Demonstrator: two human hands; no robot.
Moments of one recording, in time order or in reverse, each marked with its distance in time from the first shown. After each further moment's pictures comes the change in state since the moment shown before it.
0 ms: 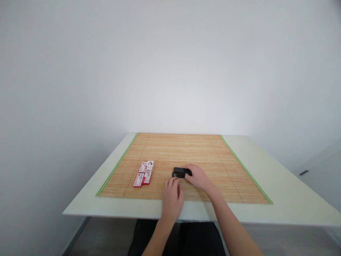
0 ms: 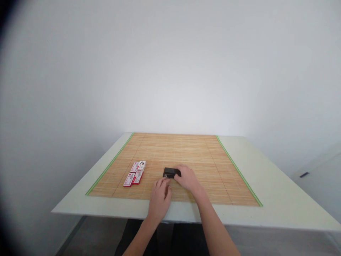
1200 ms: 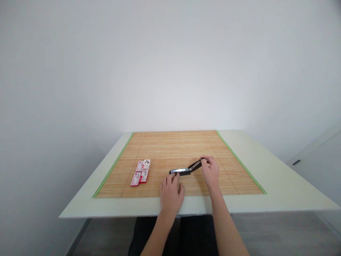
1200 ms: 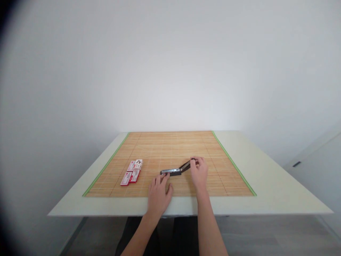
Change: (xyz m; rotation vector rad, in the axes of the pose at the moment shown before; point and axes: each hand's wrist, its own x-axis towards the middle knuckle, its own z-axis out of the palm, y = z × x) left_hand -0.003 0.005 0.009 0.275 -0.055 -0.008; right_hand -0.026 0.038 -0.002 0.413 0.757 0.303
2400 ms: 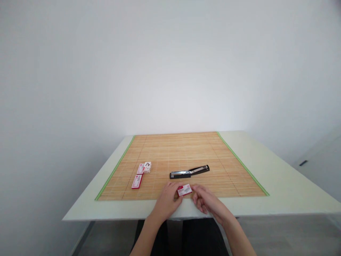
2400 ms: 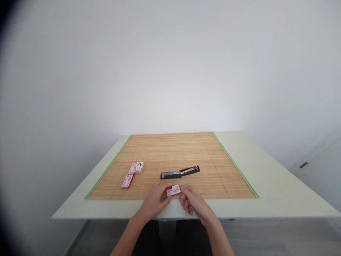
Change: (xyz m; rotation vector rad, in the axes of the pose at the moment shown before) left_hand 0.006 -0.031 -0.028 -0.448 -0.317 0.252; right_hand -0.084 -0.020 -0.036 0.446 -0.807 0.670
